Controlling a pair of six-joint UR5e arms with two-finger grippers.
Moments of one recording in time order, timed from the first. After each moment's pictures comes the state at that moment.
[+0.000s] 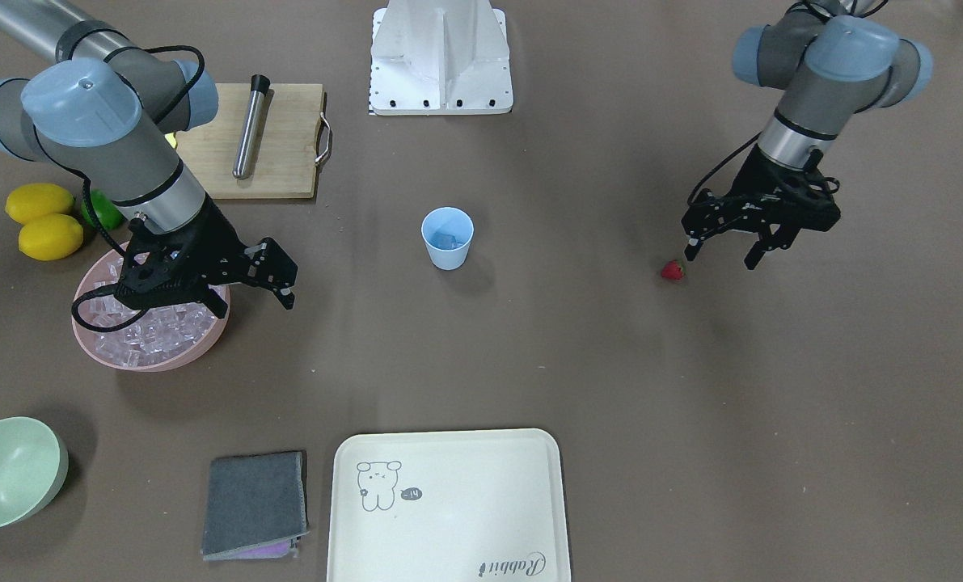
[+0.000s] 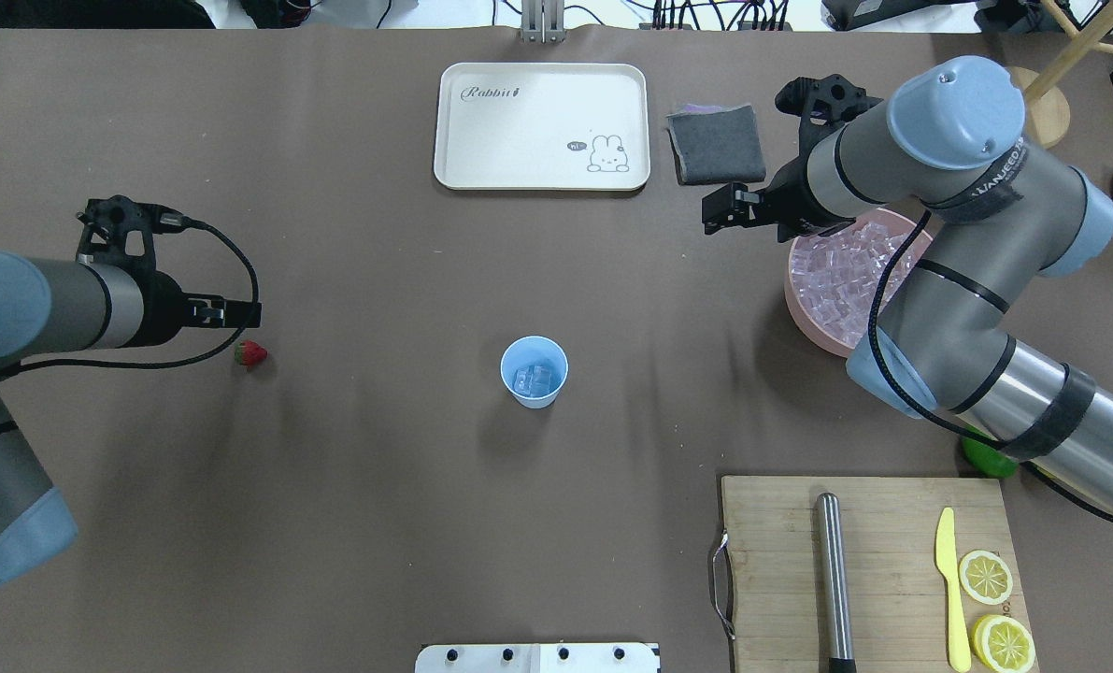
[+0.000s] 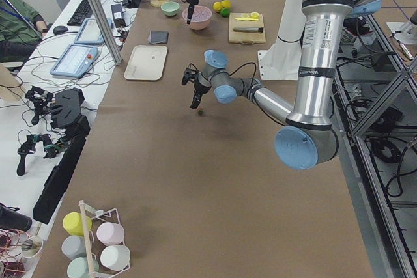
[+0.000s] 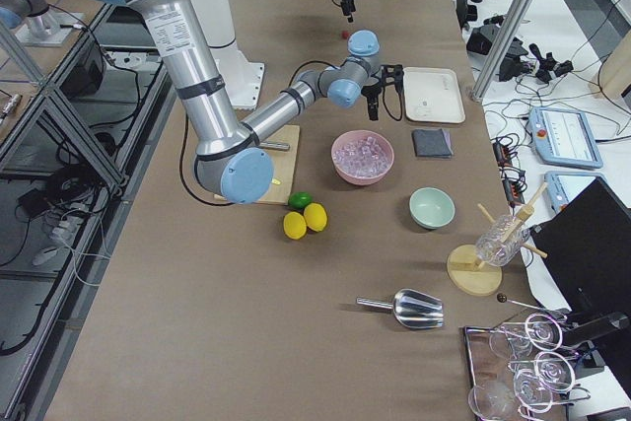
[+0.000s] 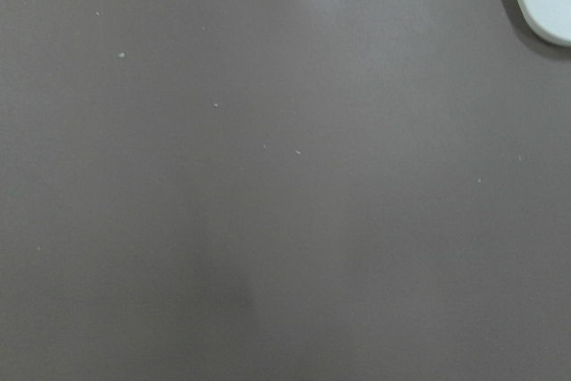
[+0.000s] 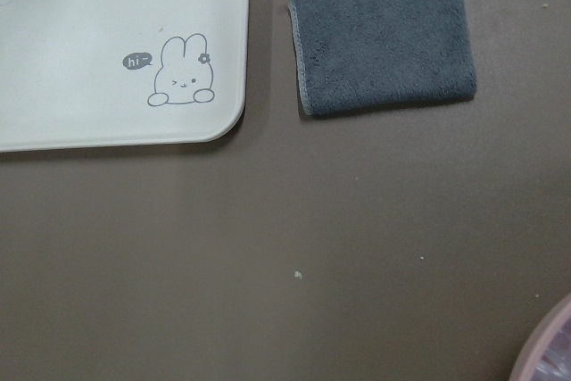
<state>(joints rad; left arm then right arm) -0.65 -1.66 -1.88 -2.11 -1.69 -1.03 0.81 -1.14 1.70 -1.18 2.01 1.11</state>
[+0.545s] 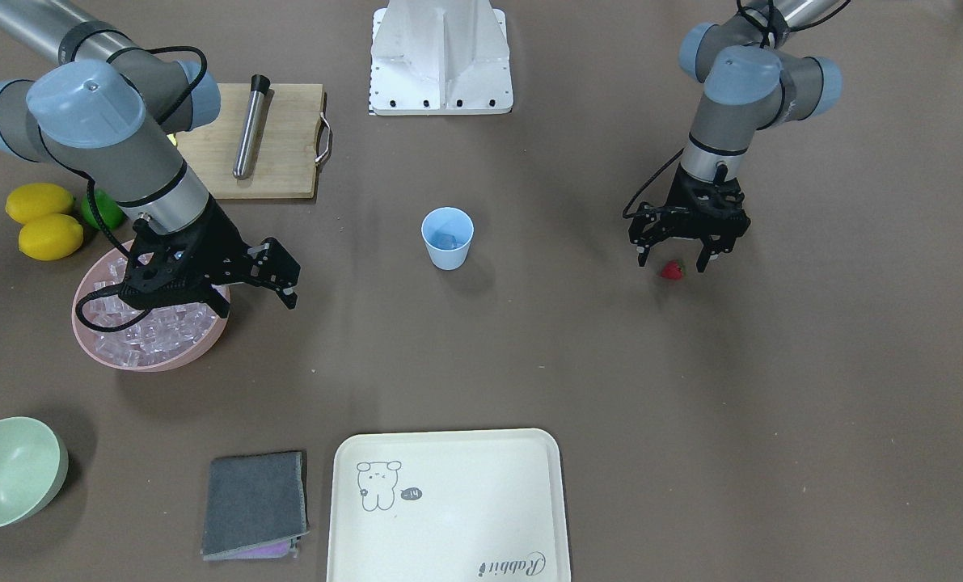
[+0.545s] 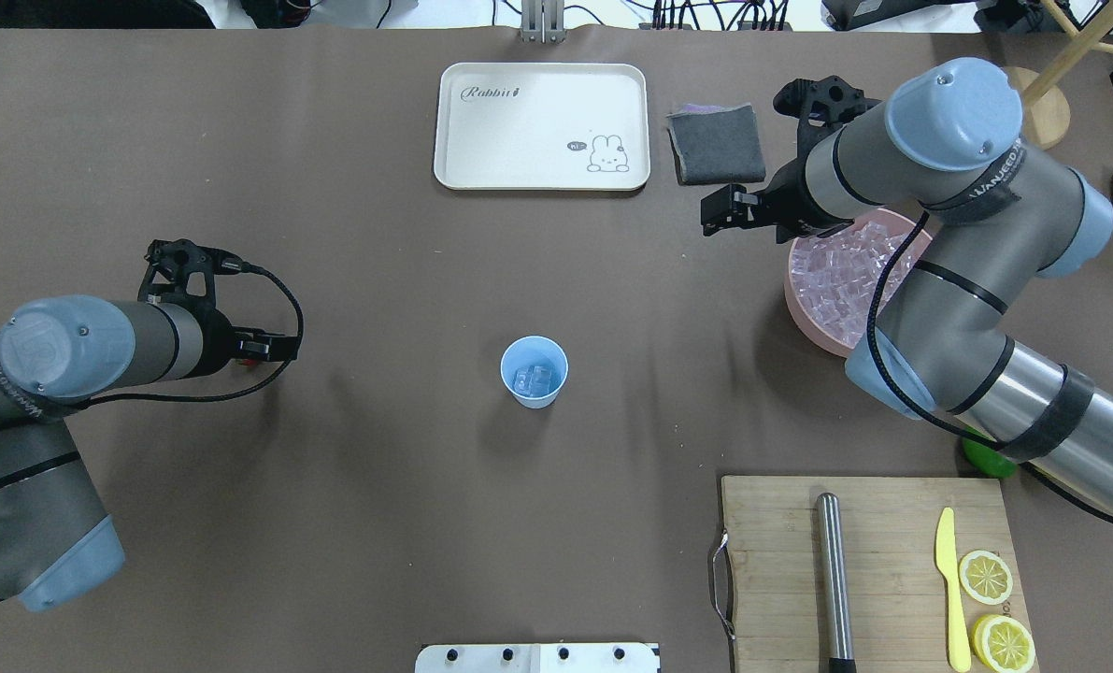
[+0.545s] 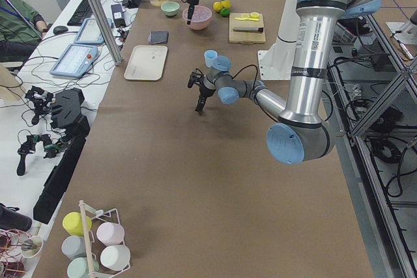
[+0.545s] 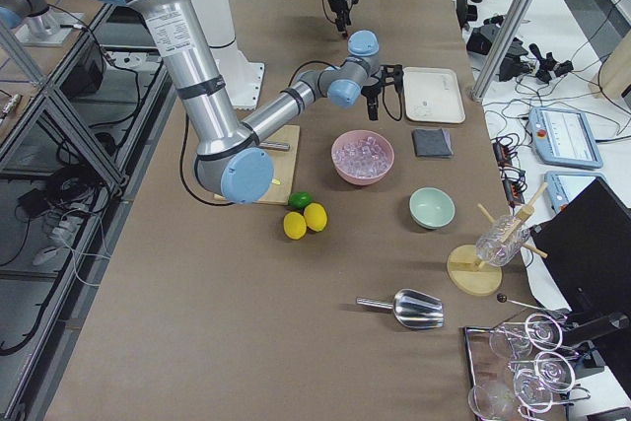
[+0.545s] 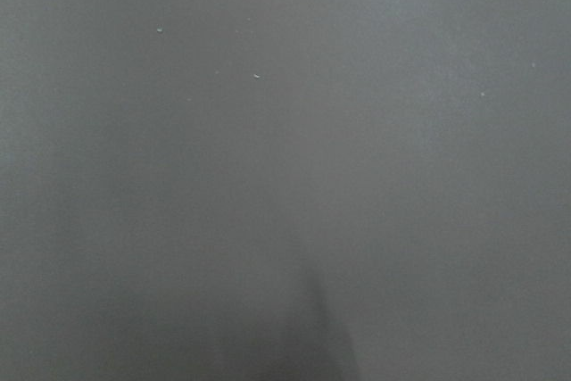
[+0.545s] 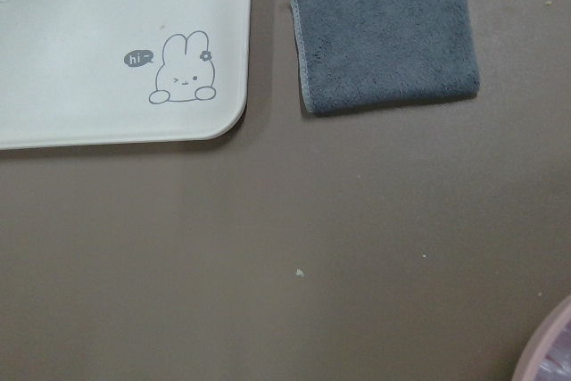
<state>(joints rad) -0.58 -1.72 -1.79 -2.11 -1.63 -1.02 0.81 -1.14 1.70 -1.18 2.00 1.12</state>
